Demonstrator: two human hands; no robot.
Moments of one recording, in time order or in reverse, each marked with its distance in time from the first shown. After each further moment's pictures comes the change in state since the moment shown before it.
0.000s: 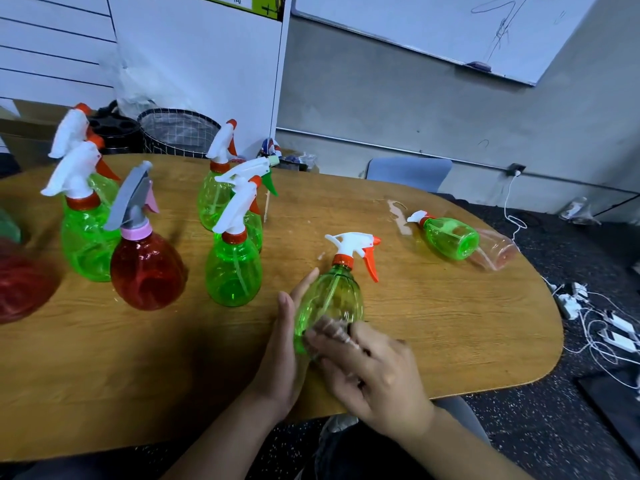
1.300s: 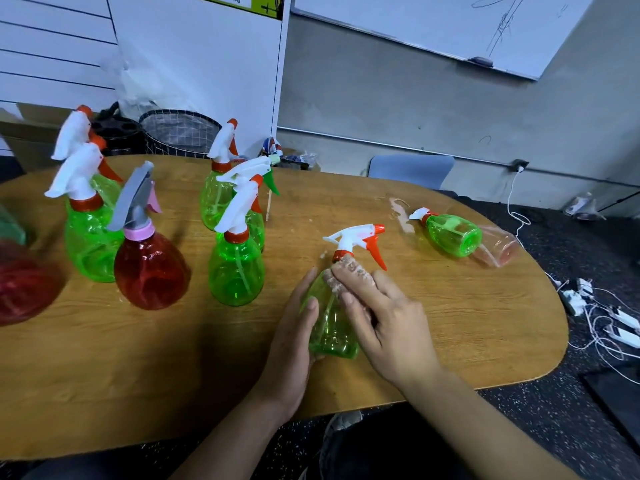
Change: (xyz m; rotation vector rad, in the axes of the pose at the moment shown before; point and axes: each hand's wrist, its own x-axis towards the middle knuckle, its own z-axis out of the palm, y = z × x) left_hand -0.002 -0.002 -0.001 0.109 0.005 0.051; right_hand 0.034 0.022 -0.003 -0.052 0.010 0.329
